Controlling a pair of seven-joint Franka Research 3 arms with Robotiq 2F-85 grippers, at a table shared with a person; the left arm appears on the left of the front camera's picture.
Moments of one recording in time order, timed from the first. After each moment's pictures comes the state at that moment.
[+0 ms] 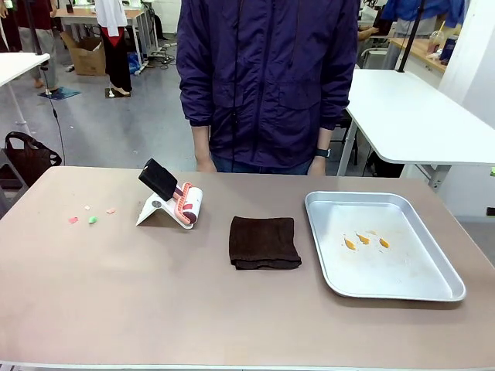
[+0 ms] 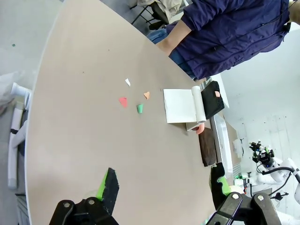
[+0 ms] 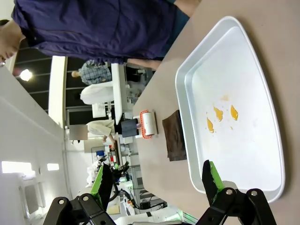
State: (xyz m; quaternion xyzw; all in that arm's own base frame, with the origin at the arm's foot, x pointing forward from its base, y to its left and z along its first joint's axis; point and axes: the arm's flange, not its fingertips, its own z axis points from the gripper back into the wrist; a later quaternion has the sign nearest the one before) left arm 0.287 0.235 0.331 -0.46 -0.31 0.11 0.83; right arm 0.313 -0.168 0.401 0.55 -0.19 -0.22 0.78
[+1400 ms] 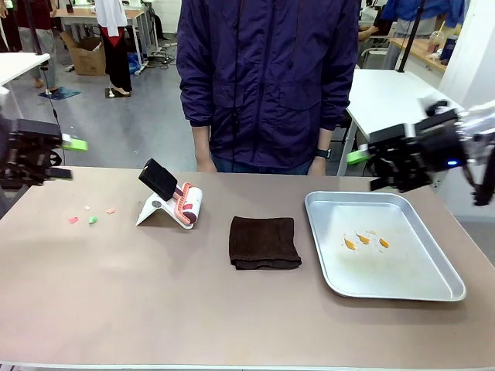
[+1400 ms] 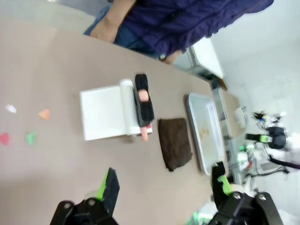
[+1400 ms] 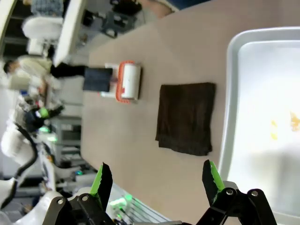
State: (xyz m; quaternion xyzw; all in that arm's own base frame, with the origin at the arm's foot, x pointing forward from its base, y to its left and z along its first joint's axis) left arm 0.385 0.029 0.432 -0.44 -0.25 0.02 0.86; right arm 0.369 0.115 0.463 0.39 -0.17 -0.01 0.91
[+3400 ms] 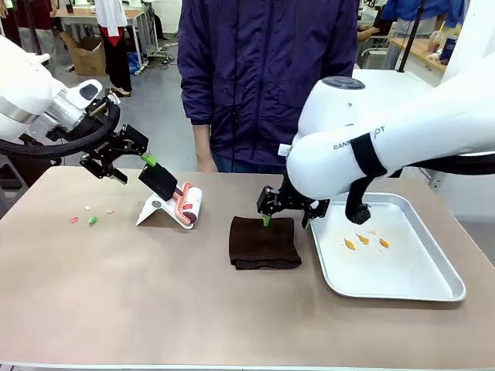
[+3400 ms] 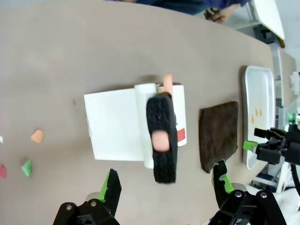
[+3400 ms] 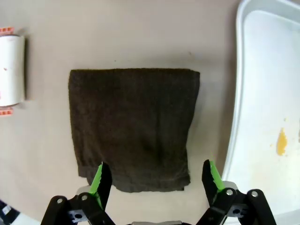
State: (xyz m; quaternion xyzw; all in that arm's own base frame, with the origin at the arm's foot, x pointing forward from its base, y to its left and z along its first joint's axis) left arm 0.508 -0.064 0.416 -0.31 -0.10 -0.01 0.95; right arm 0.439 0.300 0.358 0.06 -0.06 0.01 1.00
